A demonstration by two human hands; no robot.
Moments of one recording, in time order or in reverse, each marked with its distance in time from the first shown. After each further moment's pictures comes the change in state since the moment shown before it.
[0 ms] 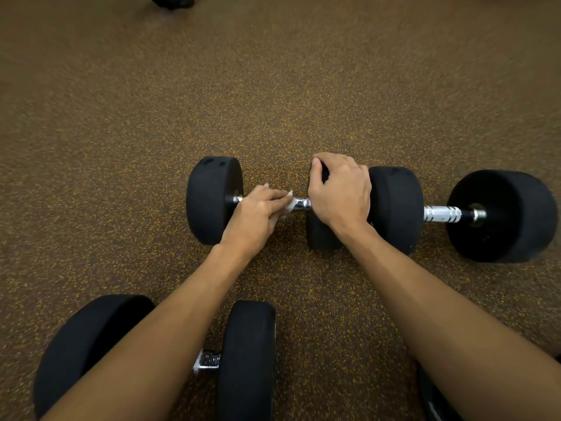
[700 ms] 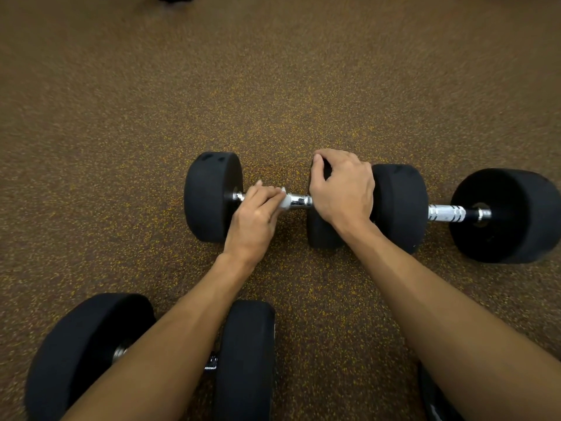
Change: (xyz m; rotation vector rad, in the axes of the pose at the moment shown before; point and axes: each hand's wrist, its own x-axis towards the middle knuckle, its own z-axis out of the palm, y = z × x) left_hand -0.016 -0.002 0.021 0.053 0.263 0.011; right_hand 0.001 0.000 -0.002 0.022 -0.004 0.013
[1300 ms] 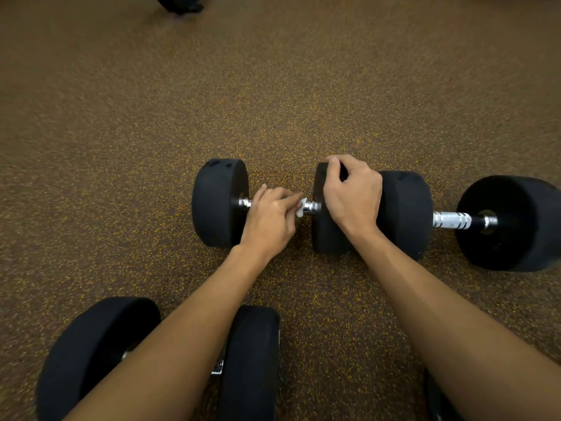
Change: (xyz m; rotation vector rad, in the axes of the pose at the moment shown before) left_hand 0.026 0.018 0.001 0.008 -0.257 -0.192; right_hand 0.002 -0.001 -0.005 0.257 0.046 0.173
